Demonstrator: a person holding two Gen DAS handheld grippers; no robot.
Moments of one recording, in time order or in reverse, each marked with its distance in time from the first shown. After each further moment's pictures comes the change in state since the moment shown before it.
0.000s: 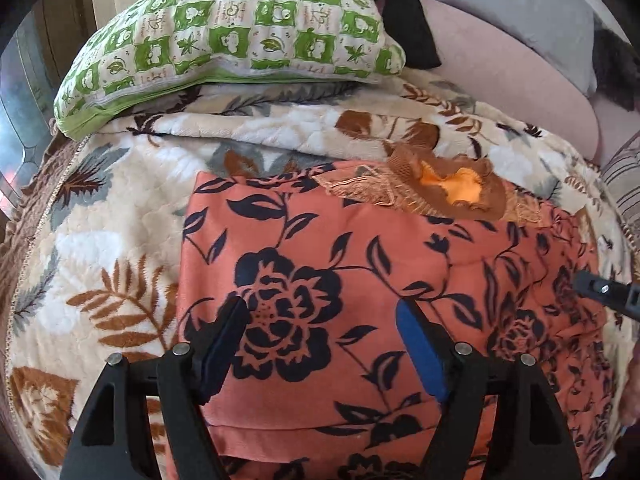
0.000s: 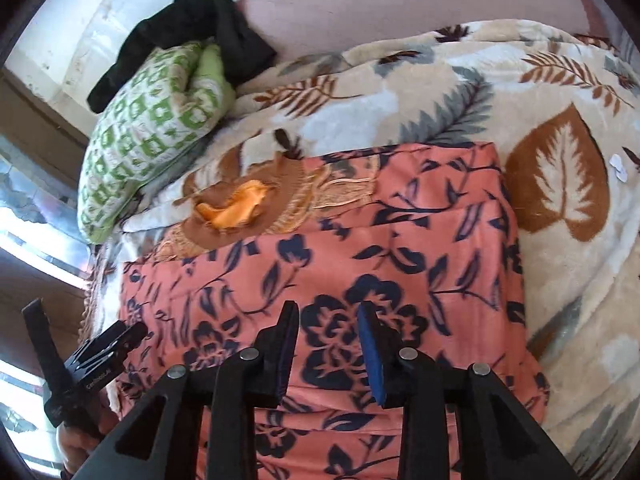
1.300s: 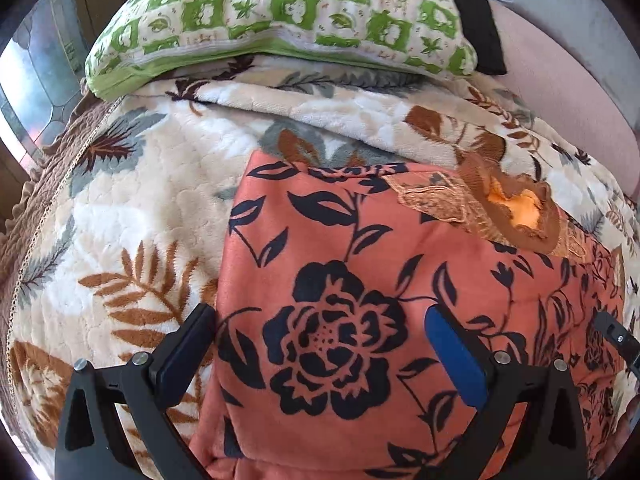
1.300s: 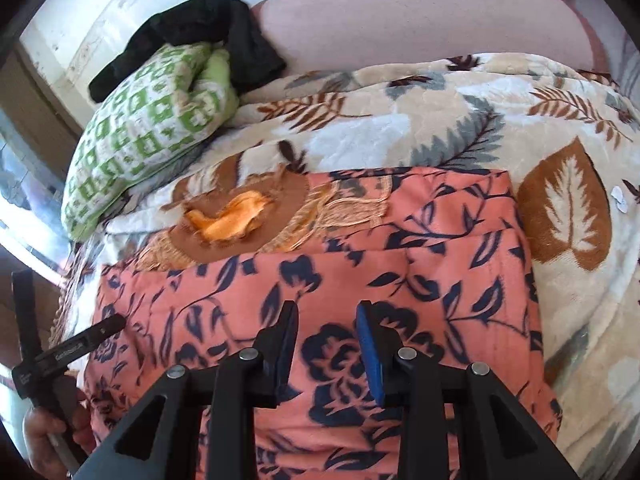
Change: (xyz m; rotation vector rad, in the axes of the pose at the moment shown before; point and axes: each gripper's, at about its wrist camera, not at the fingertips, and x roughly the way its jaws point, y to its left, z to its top) left arm 0.015 0.027 0.018 -0.118 0.048 0.124; right arm 0.013 0.018 -0.006 -0.084 -0.092 -0.095
